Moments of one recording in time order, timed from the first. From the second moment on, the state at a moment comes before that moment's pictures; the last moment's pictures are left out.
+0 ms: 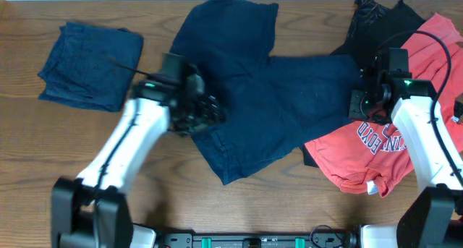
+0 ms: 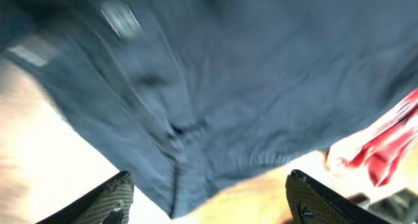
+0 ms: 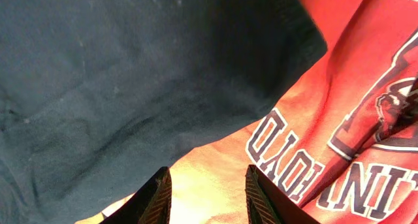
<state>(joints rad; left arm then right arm) -0.32 1.62 1.14 -0.89 0.44 -0.54 -0.06 1.56 1.16 -0.90 0.00 0.13</state>
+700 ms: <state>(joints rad) -0.46 1.86 1.05 -1.16 0.28 -0.75 -0.06 1.56 1.16 -0.91 0.00 0.13</state>
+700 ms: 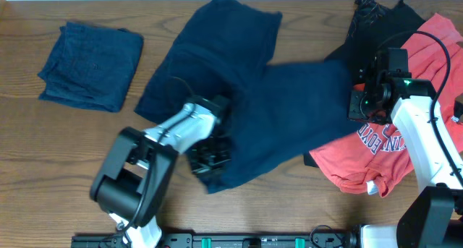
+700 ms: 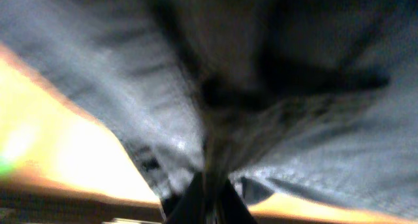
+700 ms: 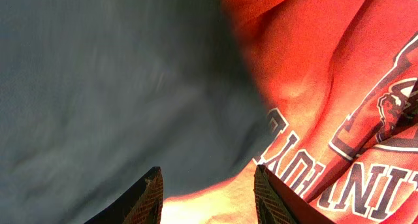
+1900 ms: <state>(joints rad) 0.01 1.47 1.05 -1.38 -0.04 -0.62 -0.06 1.93 1.19 -0.72 -0.07 0.08</state>
